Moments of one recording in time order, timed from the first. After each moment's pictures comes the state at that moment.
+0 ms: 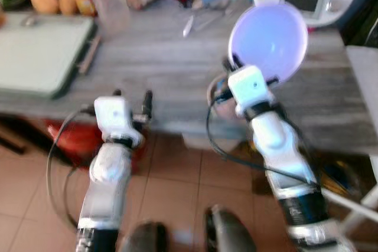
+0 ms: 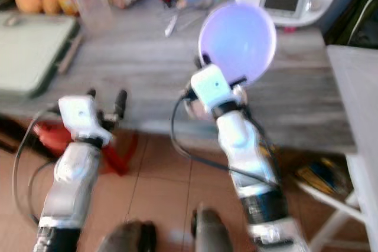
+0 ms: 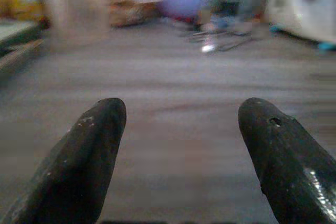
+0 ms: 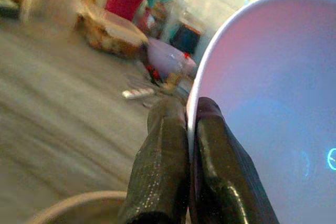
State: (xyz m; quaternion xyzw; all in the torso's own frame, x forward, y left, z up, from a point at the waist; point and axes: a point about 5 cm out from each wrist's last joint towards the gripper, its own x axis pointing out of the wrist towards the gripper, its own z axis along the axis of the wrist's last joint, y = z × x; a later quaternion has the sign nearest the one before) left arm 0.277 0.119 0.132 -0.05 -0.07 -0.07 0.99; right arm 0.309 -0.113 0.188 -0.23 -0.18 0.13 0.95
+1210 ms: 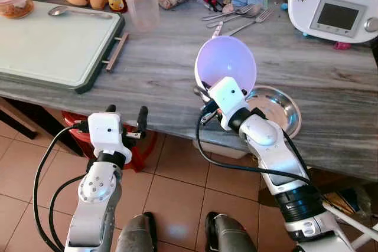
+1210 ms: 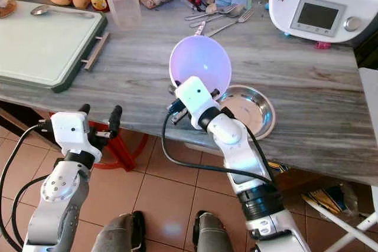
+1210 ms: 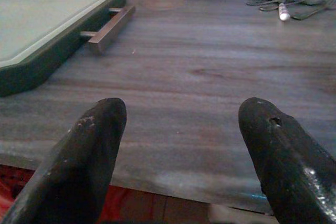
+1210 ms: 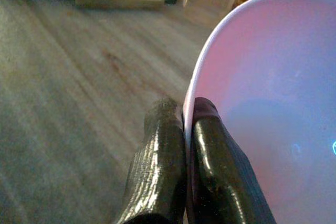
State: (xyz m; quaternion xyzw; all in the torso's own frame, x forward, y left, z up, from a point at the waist) left arm 0.246 0.145 0.123 -0.02 -0.03 -0.05 1.00; right arm 0.313 -0.087 0.158 -0.19 -0.05 0.32 0.93
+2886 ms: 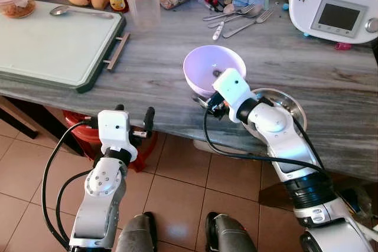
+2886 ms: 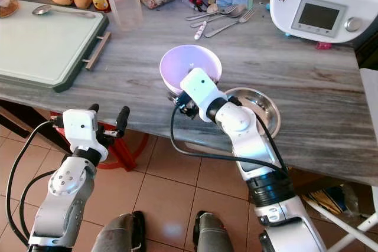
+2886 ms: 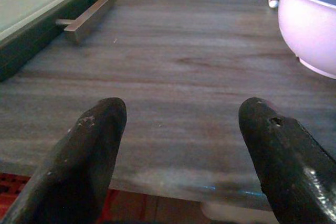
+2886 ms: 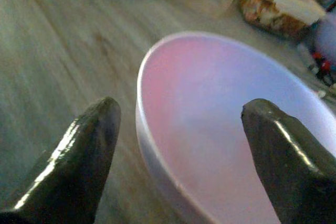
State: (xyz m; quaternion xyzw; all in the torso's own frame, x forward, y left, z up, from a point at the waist) left arm 0.255 0.137 0.117 -0.01 -0.01 -0.07 1.00; right arm 0.323 -0.098 0.179 -0.24 -0.03 0.33 0.91
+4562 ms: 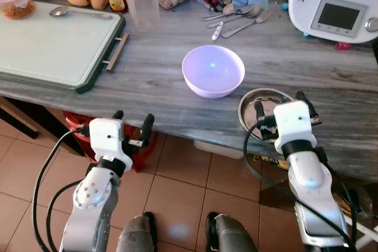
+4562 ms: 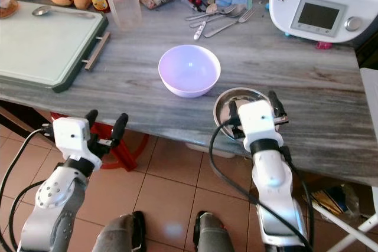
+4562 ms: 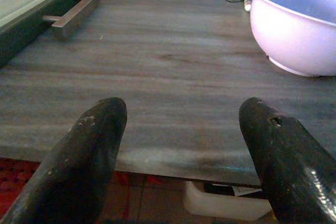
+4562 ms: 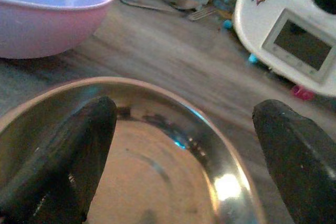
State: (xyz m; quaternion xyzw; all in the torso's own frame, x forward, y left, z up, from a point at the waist) left arm 0.237 0.144 0.118 -0.04 -0.01 -0.11 0.99; right arm 0.258 -0.178 0.144 -0.20 -0.01 -0.02 0.98
